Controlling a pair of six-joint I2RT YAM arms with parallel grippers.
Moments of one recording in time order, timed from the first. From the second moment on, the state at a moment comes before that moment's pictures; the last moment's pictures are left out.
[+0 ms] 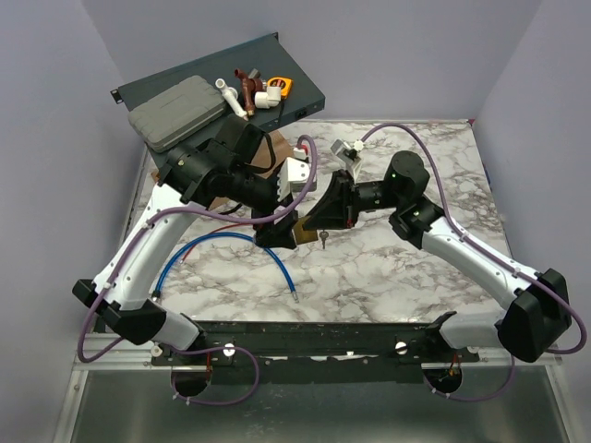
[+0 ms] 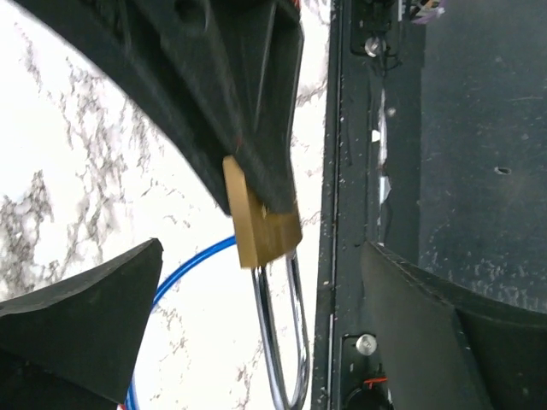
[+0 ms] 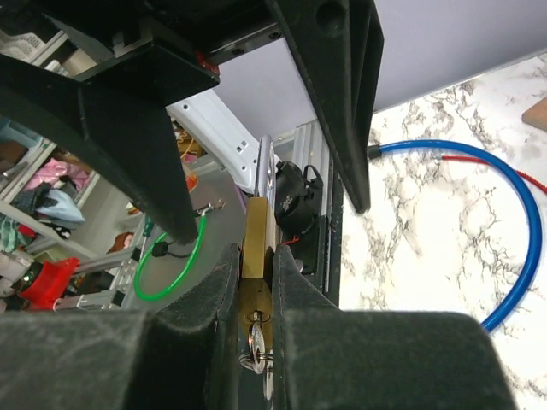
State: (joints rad) left arm -0.66 1.47 1.92 -1.37 0.74 0.57; right arm 0.61 1.31 1.03 0.38 -1.10 0.59
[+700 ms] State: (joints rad) left arm -0.58 1.29 1.51 -1.15 0.55 0.66; right arm 0.59 1.27 1.03 0.26 -1.07 0.54
